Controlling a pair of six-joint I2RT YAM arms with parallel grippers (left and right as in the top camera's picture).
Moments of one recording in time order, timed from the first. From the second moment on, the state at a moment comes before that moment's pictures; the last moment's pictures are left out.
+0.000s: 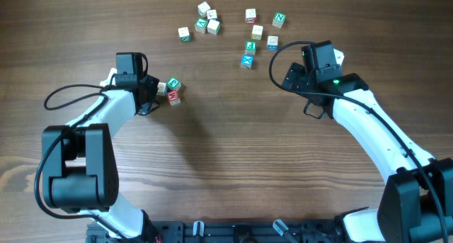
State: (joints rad) left arm 0.01 1.82 0.96 -0.23 -0.04 -1.12; right arm 0.27 1.60 1.07 -0.56 0.18 0.65
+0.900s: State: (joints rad) left arm 0.01 1.82 0.96 -0.24 -0.02 -1.12; right arm 0.27 1.60 1.07 -0.56 0.18 0.65
